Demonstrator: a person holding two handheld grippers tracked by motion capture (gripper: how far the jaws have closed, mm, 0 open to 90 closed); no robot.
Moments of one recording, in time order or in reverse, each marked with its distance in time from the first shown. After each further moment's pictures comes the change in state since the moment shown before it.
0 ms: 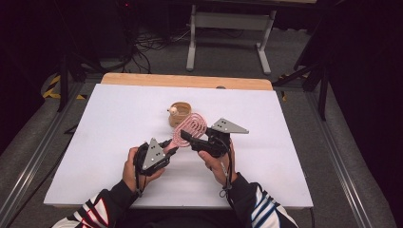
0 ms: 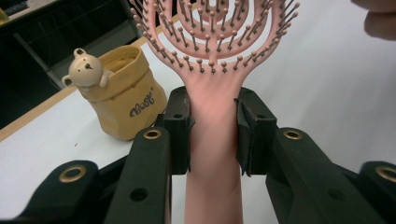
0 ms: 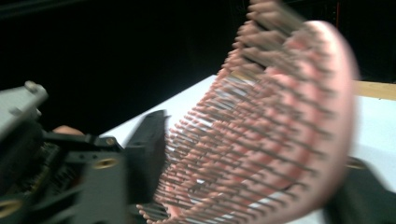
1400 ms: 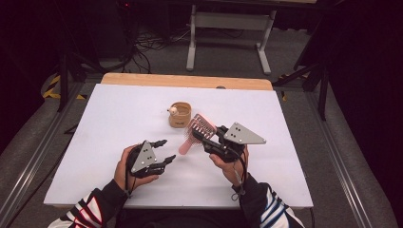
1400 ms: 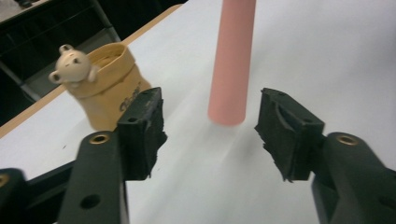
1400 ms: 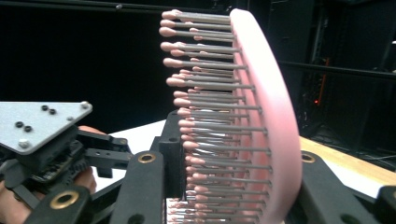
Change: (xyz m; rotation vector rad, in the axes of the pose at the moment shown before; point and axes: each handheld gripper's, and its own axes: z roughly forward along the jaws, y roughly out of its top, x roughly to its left) left arm 0.013 -0.015 -0.016 -0.034 -0.100 0.041; right arm 0.015 0.020 -0.043 -0.116 -0.022 -0.278
